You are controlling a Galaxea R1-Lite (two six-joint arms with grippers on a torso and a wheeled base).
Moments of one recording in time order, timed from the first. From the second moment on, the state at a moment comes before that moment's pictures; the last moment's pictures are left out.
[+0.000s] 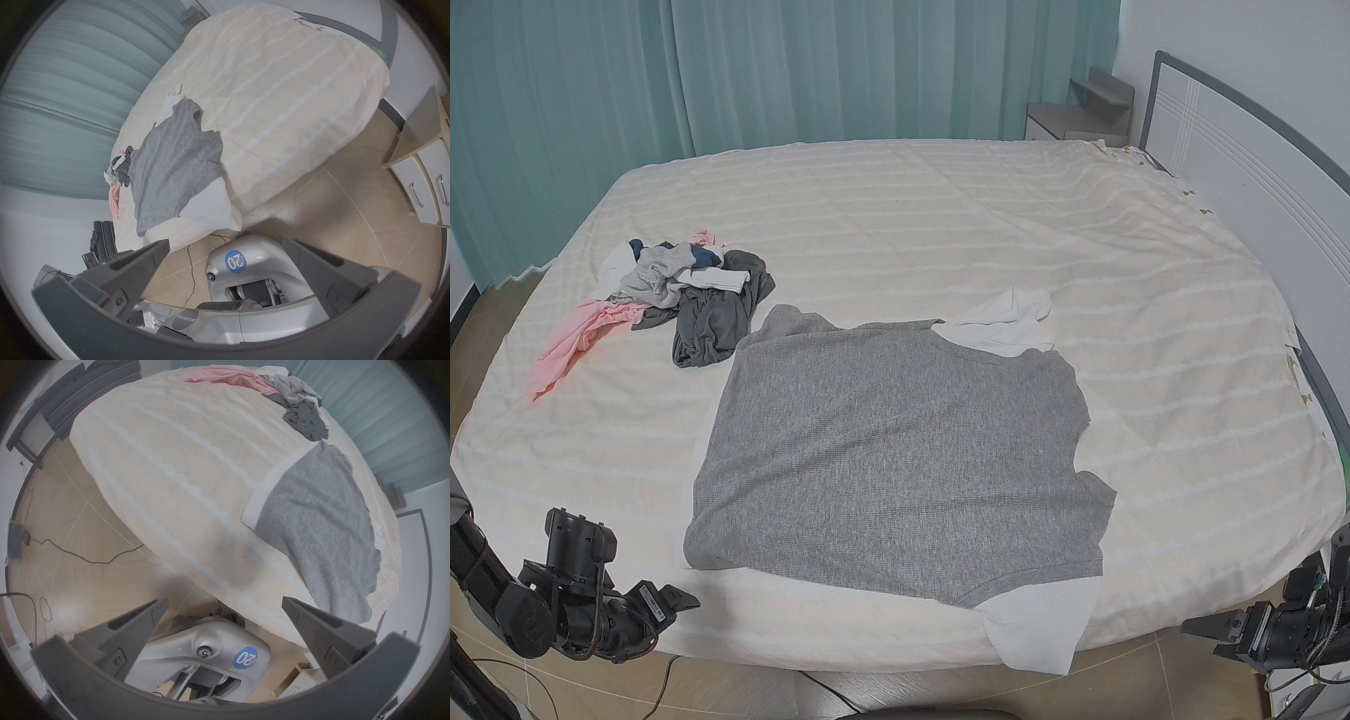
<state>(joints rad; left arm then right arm) -0.11 1.77 -0.16 -0.64 -0.03 -0.87 0.24 1.06 -0.07 -0.19 0.18 0.80</state>
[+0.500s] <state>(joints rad) -0.25 2.00 -0.29 -0.78 0.18 -1.20 0.24 1.04 -0.07 -0.19 0.18 0.80</state>
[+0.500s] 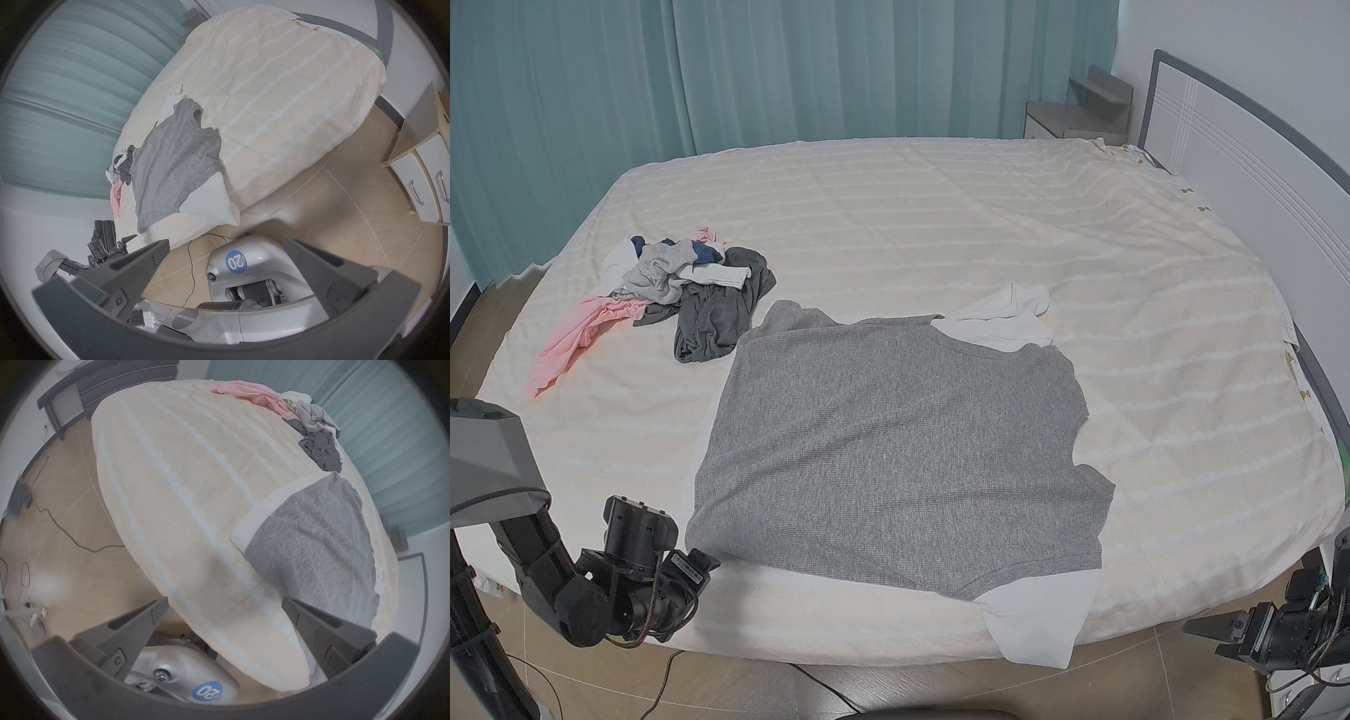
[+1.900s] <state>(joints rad) -0.22 2.15 -0.40 -1.01 0.28 -1.28 0.25 1.05 -0.09 -0.19 0.18 0.80</state>
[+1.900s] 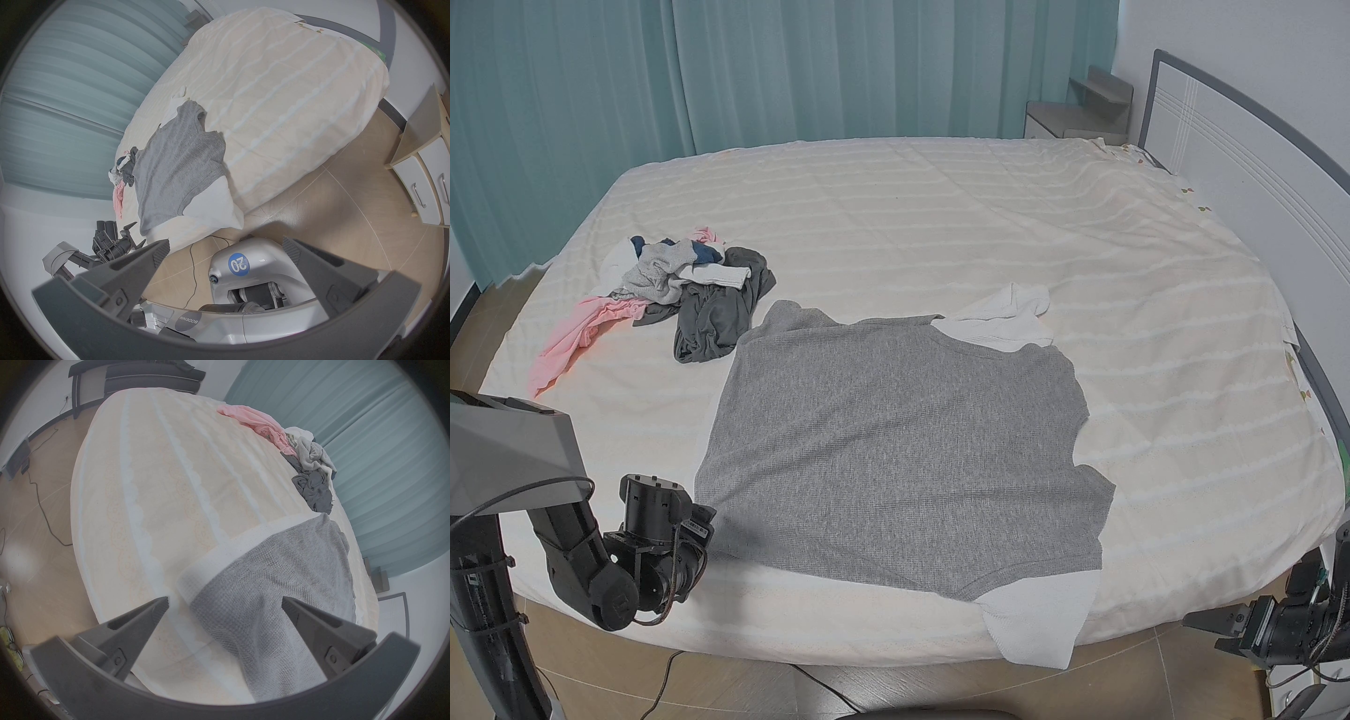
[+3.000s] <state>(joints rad) -0.21 2.15 -0.31 -1.00 0.30 -1.10 0.25 1.06 -0.08 -0.19 0.18 0.80</state>
